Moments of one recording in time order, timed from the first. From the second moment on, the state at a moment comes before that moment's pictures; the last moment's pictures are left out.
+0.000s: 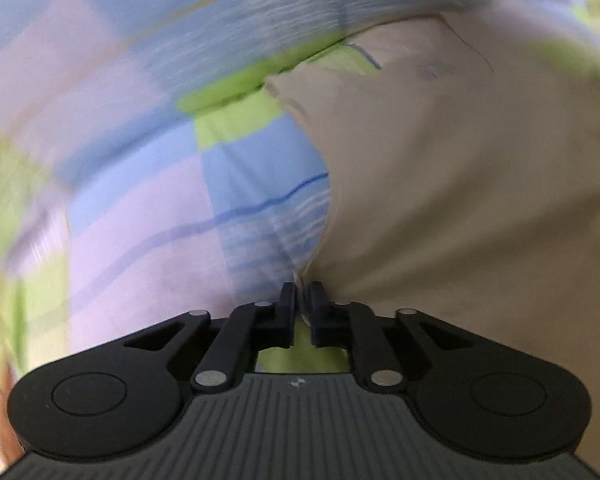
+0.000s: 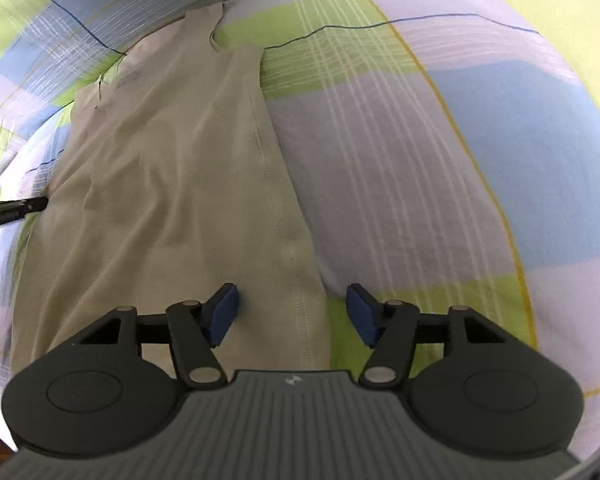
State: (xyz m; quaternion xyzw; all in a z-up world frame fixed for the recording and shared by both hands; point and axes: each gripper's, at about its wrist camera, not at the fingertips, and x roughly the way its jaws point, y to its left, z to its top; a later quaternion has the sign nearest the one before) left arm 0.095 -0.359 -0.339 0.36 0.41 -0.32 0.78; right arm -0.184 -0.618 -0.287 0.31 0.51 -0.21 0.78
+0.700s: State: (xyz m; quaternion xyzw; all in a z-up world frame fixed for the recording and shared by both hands) left arm -0.218 -0.303 -0.305 0.58 0.24 -0.39 0.67; right arm -0.299 -0.495 -0.214 0.00 0.46 0.03 0.89
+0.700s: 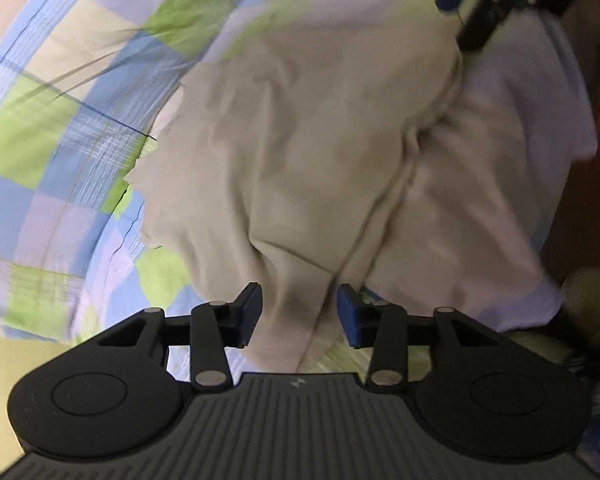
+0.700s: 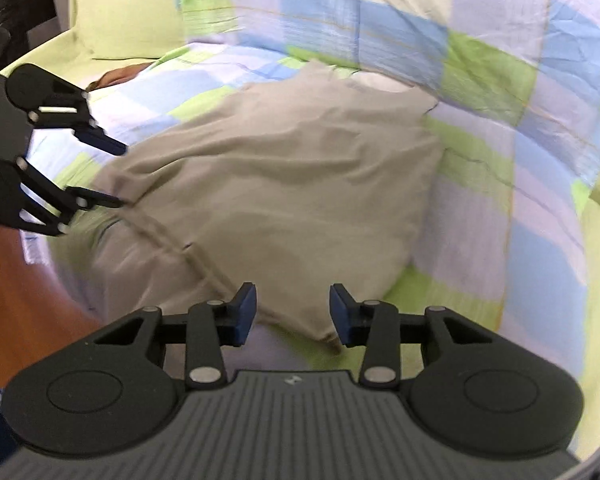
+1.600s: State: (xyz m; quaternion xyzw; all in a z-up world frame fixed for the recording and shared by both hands) left arm -0.176 -0.284 -0.283 0.53 0.23 -0.35 0.74; right arm -0.251 -0.365 -0.265 -0.23 0.38 -0.03 0.90
